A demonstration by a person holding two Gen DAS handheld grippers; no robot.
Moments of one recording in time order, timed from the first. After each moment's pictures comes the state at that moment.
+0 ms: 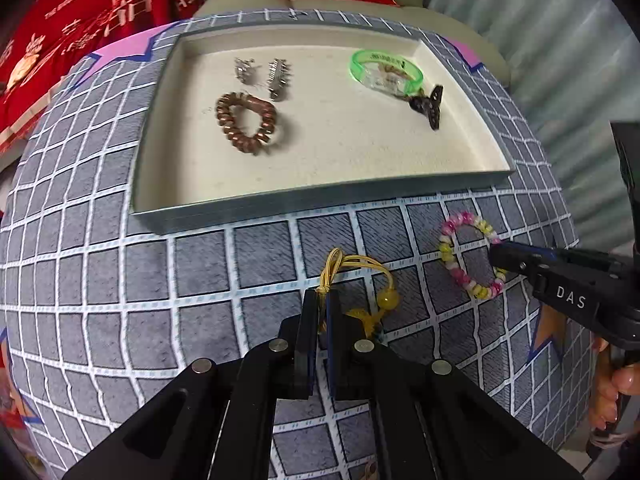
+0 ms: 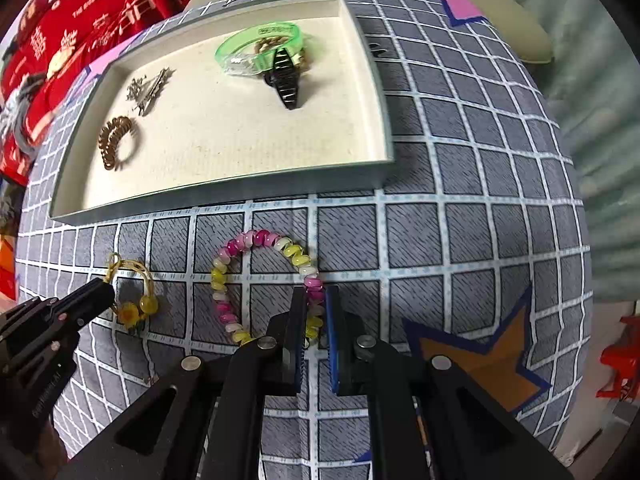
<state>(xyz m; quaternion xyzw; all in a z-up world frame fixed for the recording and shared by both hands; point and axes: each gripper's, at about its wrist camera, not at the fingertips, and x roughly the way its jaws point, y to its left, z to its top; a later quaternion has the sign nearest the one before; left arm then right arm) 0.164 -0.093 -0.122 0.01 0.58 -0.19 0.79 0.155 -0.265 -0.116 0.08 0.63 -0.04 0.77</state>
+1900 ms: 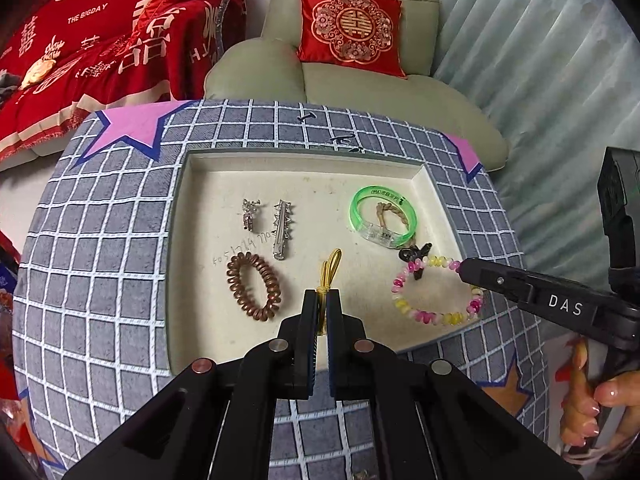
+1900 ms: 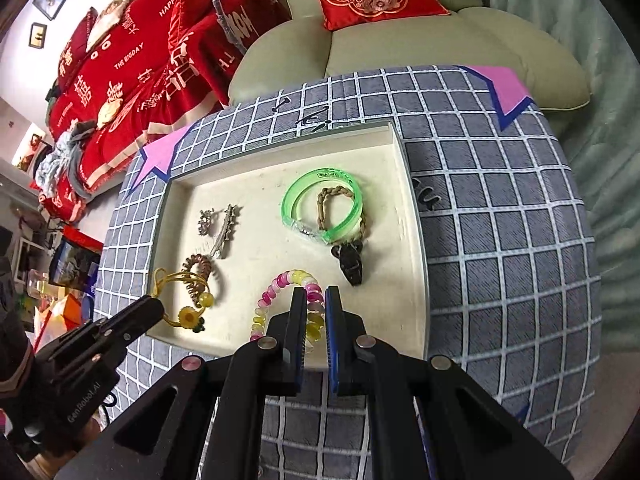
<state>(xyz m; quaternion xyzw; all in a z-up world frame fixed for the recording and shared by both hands) 0.245 -0.097 -0.059 -0.05 0.52 -0.18 0.83 0.242 -0.296 -0.060 0.15 0.56 0.04 0.81</state>
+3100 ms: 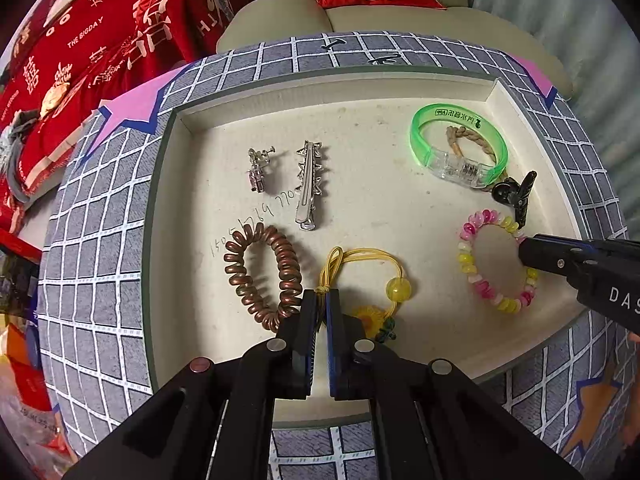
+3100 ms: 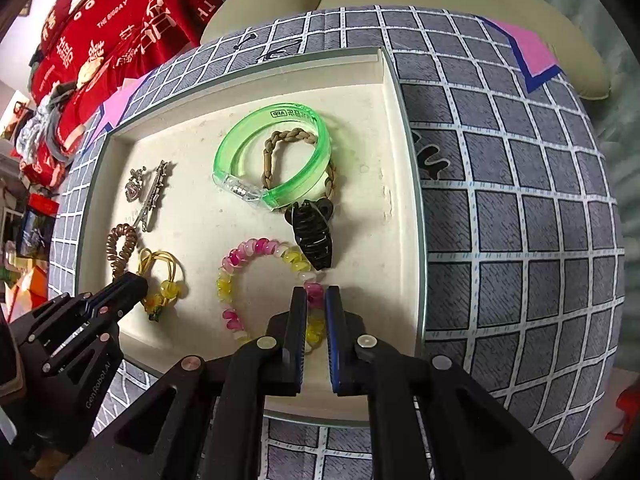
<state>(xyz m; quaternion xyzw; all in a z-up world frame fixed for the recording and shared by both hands) 0.265 -0.135 -0.126 0.09 0.58 -0.09 0.81 0.263 -0.304 -0.127 0.12 0.62 0.04 0.77</state>
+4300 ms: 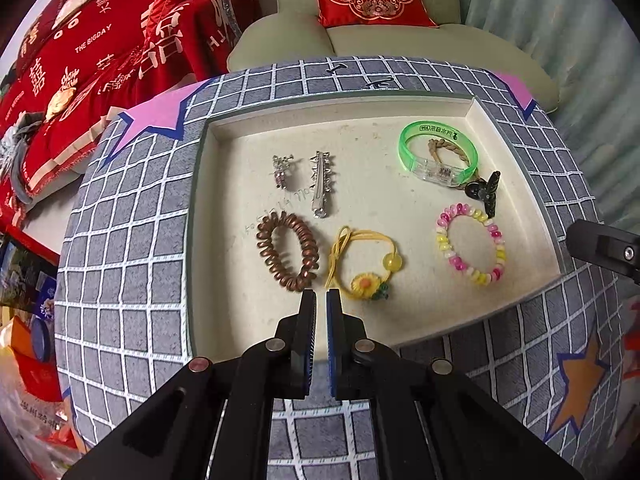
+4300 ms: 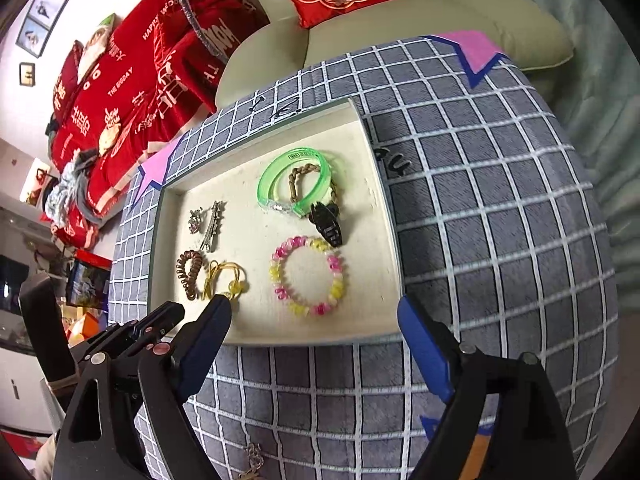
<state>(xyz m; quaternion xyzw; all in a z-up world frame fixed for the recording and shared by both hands) 0.234 -0.114 -0.090 0.07 0.55 -0.10 0.82 0.203 -0.326 -0.069 0.23 0.55 0.03 0.80</state>
